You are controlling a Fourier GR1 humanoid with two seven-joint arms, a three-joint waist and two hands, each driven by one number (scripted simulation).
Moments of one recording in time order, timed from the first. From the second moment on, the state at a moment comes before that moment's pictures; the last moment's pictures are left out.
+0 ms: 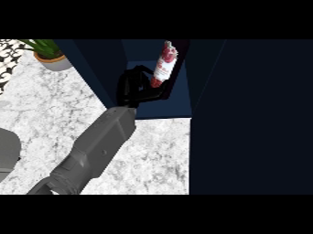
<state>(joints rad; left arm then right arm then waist) -0.94 0.00 -0.45 -0.32 1.03 0.29 -0.68 0.06 -0.06 -0.08 -2.21 -0.26 0.34 0.28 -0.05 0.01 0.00</state>
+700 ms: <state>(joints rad) -0.96 0.00 -0.40 -0.20 1.04 0.23 -0.82 0.05 -0.07 -0.09 -2.24 -0.28 0.34 0.31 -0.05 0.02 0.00</state>
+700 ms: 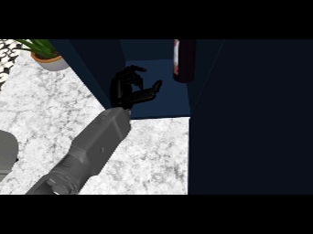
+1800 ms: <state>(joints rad) -0.76 0.02 -0.51 -0.58 0.91 0.28 -0.81 0.07 -0.06 -0.07 -2.29 -0.24 0.30 0.36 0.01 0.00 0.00</state>
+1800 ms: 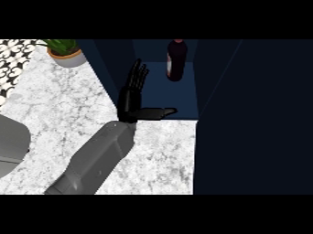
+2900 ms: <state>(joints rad) -0.15 0.42 -0.70 -1.84 0.69 0.60 -0.44 0.04 -0.10 -0.05 -2.31 -0.23 0.34 0.39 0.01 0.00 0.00</state>
